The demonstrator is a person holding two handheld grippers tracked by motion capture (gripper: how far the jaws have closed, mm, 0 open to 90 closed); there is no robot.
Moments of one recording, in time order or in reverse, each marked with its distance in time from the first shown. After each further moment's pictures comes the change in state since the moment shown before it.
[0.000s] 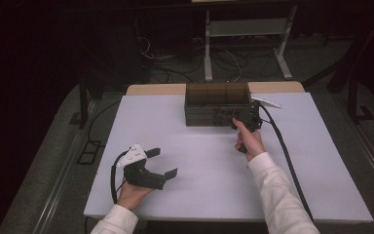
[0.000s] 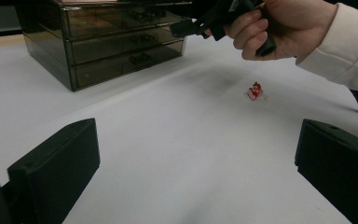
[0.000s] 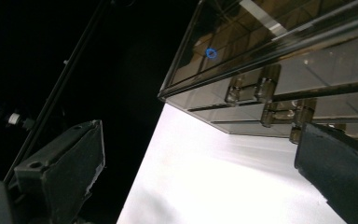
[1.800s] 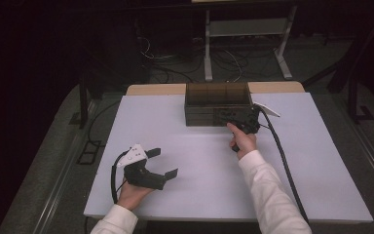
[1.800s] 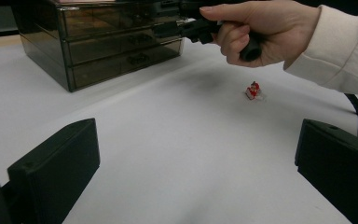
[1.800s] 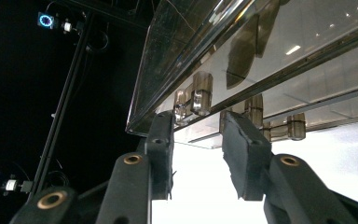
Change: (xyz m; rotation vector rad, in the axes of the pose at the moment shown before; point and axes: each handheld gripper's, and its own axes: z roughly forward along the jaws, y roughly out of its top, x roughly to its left) left arm 0.000 0.000 0.001 -0.001 -0.008 0.003; right arm -0.018 -0.007 0.010 -0.108 -0.065 0.238
